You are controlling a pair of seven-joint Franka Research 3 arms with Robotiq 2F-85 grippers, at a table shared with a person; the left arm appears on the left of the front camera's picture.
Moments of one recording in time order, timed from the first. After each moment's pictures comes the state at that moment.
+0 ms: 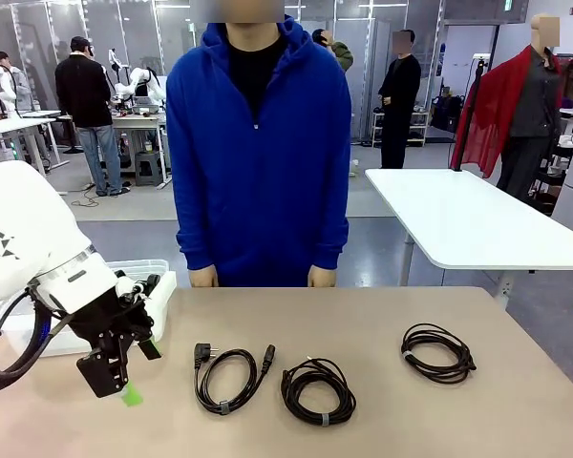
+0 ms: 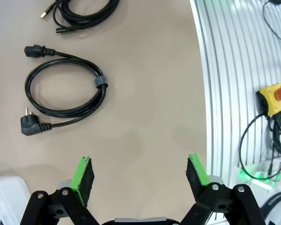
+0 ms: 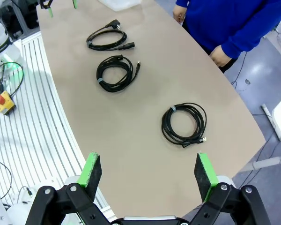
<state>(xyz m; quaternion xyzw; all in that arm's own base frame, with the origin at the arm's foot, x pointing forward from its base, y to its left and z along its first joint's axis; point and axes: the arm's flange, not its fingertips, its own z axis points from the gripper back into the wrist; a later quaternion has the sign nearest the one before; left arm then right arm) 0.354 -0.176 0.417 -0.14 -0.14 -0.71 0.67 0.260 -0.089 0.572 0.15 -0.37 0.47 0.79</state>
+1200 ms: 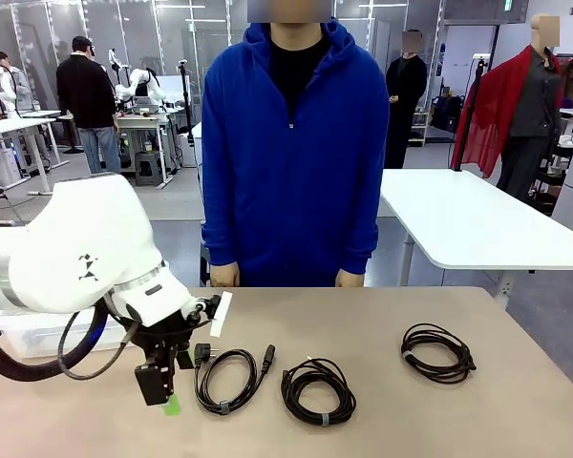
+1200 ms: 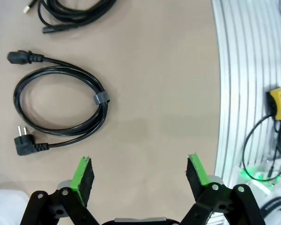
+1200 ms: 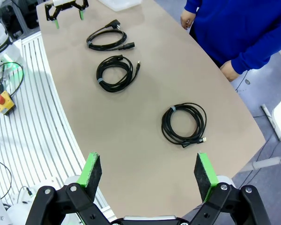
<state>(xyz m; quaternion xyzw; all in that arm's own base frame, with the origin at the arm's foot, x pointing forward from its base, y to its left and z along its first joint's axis) 0.364 -0.254 0.396 -0.07 -0.08 -0.72 0.69 0.260 -0.089 0.572 0.15 -0.37 0.47 0.79</state>
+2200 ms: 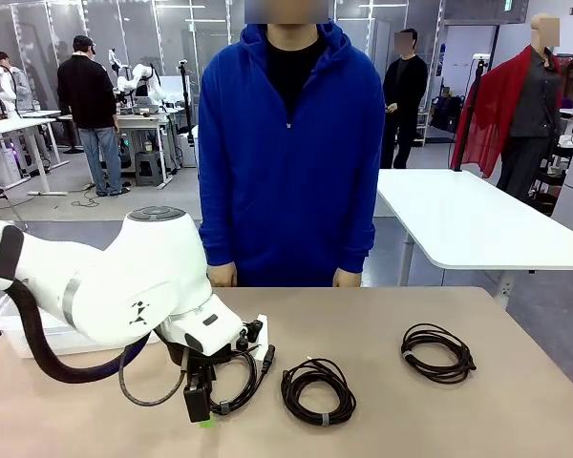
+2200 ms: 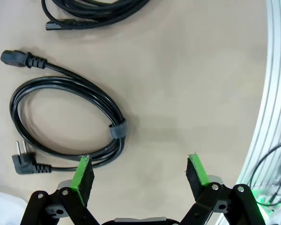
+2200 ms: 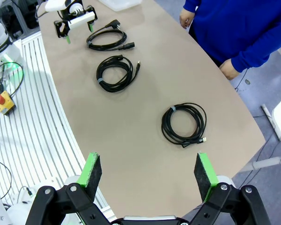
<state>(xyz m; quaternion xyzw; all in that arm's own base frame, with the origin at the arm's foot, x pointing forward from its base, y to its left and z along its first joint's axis) 0.375 -0.309 0.348 -0.01 -0.06 -0.68 0.73 0.260 -0.089 0.572 0.15 -0.37 0.47 0.79</state>
